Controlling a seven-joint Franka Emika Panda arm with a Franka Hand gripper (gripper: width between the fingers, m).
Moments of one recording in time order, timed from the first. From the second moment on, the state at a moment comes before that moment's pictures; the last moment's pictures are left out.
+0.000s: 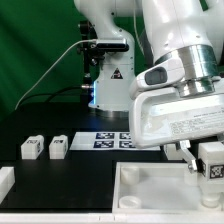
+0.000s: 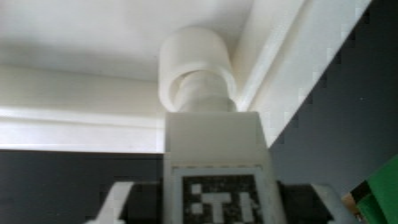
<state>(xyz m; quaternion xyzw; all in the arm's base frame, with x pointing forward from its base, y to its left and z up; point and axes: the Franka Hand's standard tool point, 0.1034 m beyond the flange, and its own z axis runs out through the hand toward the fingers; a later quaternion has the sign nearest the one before) 0.619 0.114 0.078 -0.96 -0.09 -0.25 0.07</state>
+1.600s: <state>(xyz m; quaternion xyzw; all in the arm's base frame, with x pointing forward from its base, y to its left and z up) 0.619 0.113 0.060 -0.96 -0.08 -0.26 0.07</state>
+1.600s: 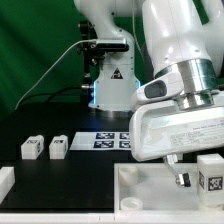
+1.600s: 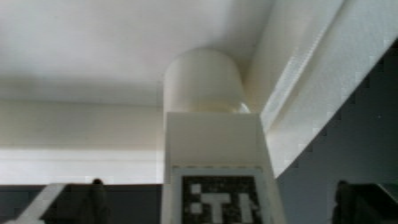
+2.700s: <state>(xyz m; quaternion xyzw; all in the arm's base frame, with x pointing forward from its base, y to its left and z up) 0.622 0.110 0.078 -0.99 -0.03 -0.09 0.12</state>
